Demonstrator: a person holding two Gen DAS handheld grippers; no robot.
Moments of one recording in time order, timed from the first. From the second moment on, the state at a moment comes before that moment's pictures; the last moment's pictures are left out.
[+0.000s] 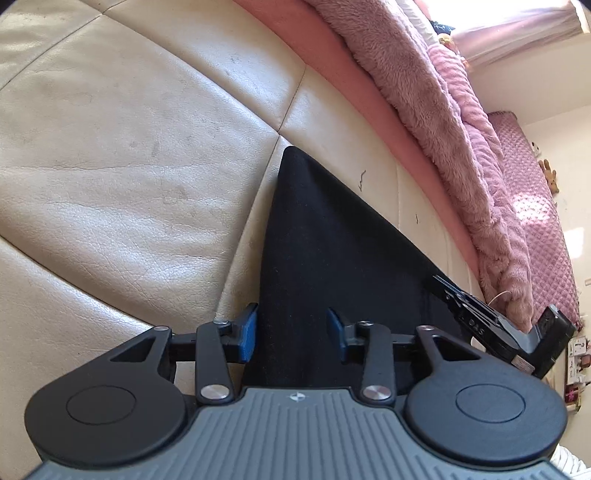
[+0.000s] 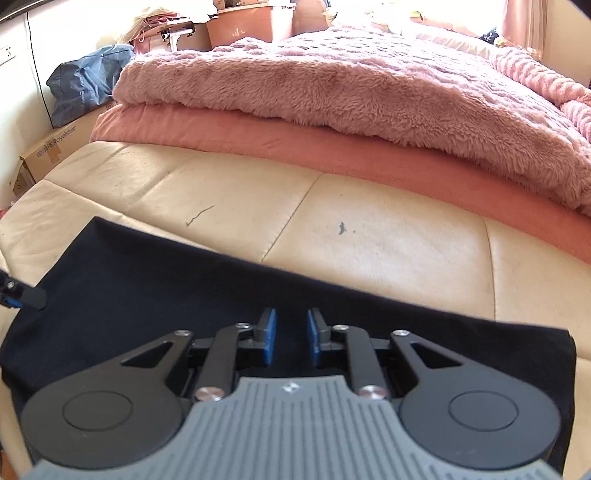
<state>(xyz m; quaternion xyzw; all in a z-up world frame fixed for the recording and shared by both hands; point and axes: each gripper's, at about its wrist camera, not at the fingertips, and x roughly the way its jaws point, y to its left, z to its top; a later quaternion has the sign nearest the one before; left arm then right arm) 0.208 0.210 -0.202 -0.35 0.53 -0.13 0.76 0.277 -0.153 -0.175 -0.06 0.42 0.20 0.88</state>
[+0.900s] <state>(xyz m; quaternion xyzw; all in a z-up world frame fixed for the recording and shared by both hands) 0.201 0.147 -0.124 -0.20 0.48 -0.04 0.86 0.182 -0.196 -0.155 -0.01 0.44 0.19 0.88</state>
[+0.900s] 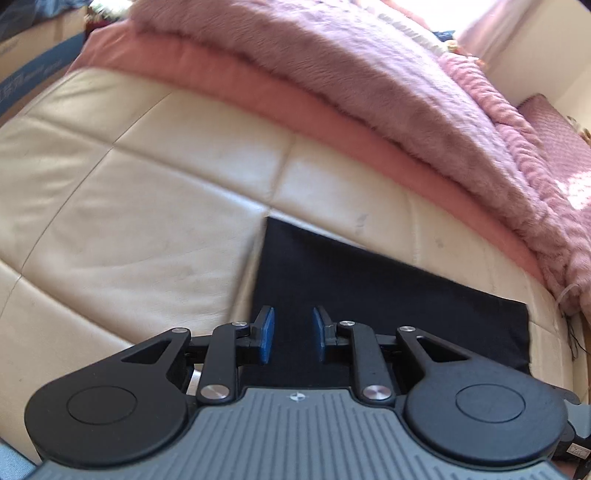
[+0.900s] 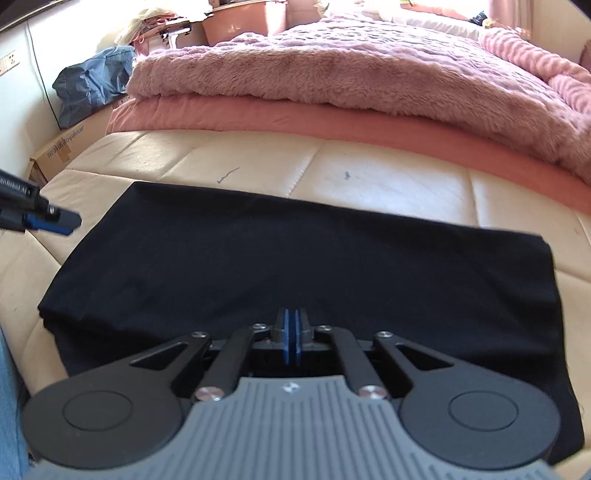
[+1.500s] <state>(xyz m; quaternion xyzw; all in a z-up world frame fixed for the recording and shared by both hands) 0.240 -0.033 -0.146 -0.11 0.52 -0.18 0.83 0.225 -0.436 -0.178 0.31 0.46 0.13 0.82</state>
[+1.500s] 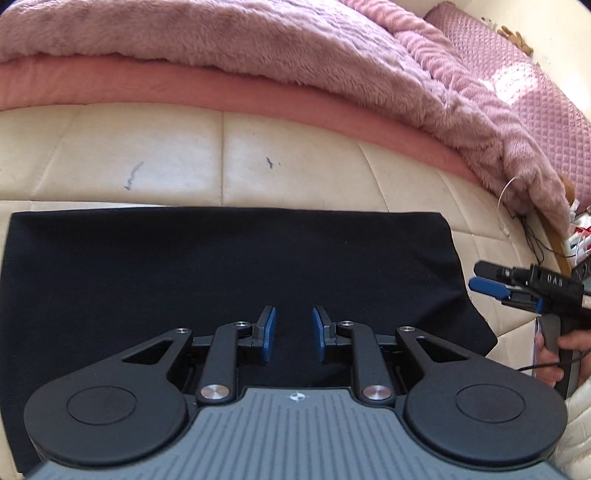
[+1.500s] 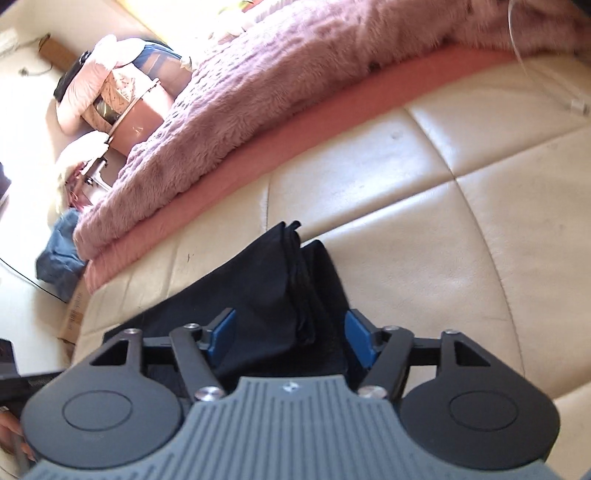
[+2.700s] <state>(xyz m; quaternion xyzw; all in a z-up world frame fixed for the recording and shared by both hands) 0.244 -0.051 -0.167 -0.02 0.55 -0.23 0.80 0.278 -0.428 -0.151 0.34 0.53 0.24 0.74</state>
